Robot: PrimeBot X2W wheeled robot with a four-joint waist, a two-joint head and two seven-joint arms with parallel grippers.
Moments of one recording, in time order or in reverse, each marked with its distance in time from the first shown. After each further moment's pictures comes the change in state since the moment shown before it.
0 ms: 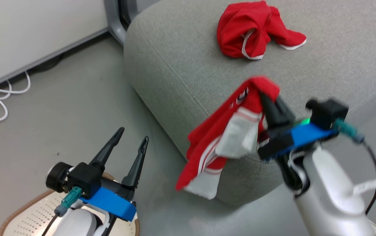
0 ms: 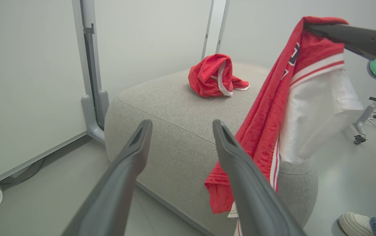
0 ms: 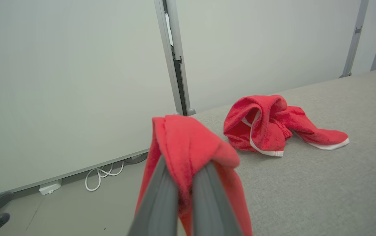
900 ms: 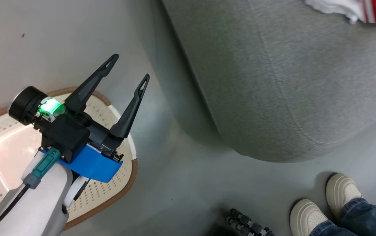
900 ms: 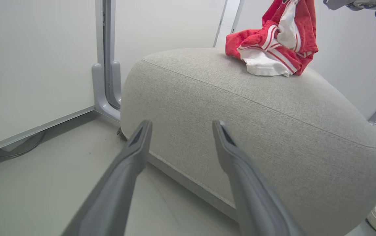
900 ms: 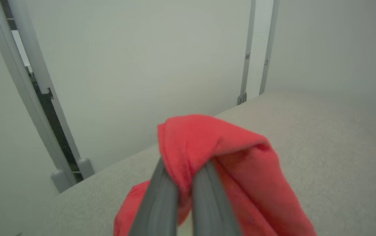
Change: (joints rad) left arm -0.255 0.178 -0.047 -0.283 0.075 0.000 0.095; right arm -0.732 -0.101 -0.798 0.231 -0.221 0.000 0.100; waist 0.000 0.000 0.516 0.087
